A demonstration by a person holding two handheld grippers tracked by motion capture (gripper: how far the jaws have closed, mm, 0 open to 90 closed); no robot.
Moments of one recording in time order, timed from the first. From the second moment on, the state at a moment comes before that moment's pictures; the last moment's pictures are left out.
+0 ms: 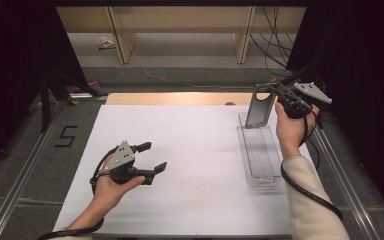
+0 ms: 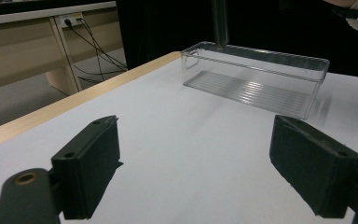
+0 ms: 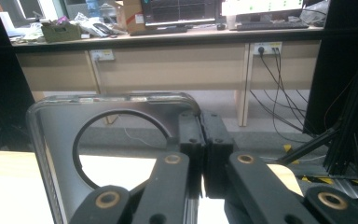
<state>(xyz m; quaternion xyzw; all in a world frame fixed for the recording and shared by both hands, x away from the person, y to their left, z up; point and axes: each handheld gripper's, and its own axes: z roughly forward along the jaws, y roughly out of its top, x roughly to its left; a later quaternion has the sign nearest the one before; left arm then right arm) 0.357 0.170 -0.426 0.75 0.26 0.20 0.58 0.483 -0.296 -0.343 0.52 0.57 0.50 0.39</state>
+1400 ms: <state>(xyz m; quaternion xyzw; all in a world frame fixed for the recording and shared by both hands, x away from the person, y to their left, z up) 0.357 0.170 -0.427 0.75 0.26 0.20 0.57 0.497 -0.297 -0.357 0.53 0.56 0.50 0.39</state>
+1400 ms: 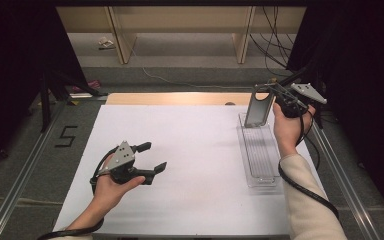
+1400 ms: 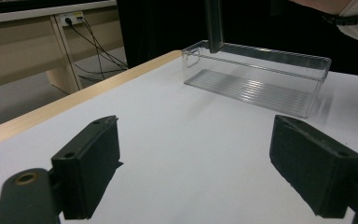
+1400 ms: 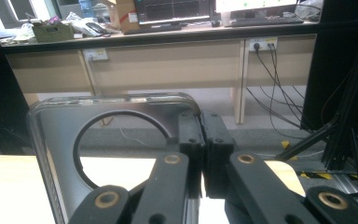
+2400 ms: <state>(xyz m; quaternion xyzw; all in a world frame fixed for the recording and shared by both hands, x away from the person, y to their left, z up) 0.358 0.170 -0.427 0.75 0.26 0.20 0.57 0.506 -0.295 -0.367 0.54 0.57 0.49 0.39</state>
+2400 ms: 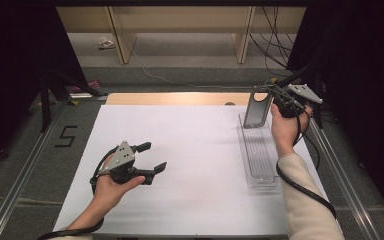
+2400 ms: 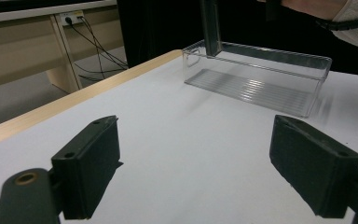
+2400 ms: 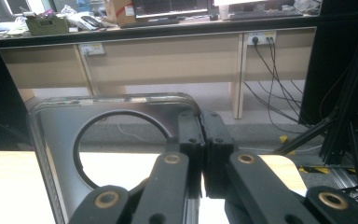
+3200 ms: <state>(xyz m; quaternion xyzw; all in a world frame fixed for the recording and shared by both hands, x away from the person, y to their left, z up) 0.358 0.170 -0.428 0.75 0.26 0.20 0.57 0.509 -0.295 -0.371 0.54 0.57 0.48 0.39</state>
